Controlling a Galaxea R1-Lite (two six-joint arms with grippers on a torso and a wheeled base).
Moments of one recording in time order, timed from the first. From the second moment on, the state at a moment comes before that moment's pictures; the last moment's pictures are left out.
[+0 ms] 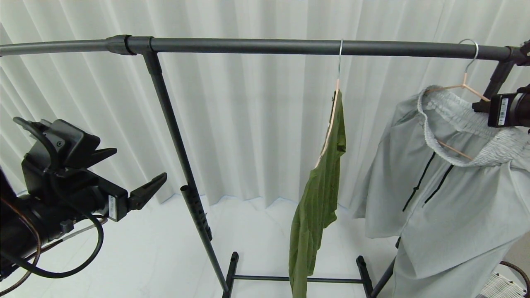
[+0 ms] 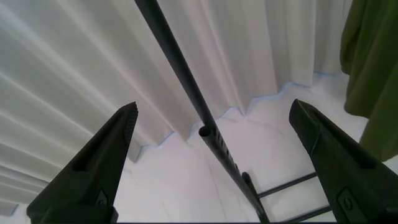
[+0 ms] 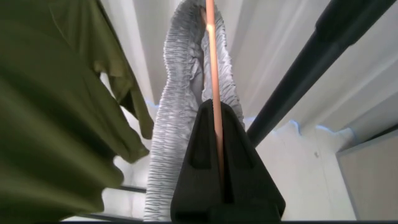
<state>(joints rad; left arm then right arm) -0.11 1.27 -0.47 -0.67 -0.15 0.43 0.02 1.48 -1.27 0.00 0.13 -0.06</state>
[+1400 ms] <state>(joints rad) 0.02 0.75 -0.16 -0.38 0.20 0.31 -0.03 0.60 -0.55 -0.07 0.12 -0.14</state>
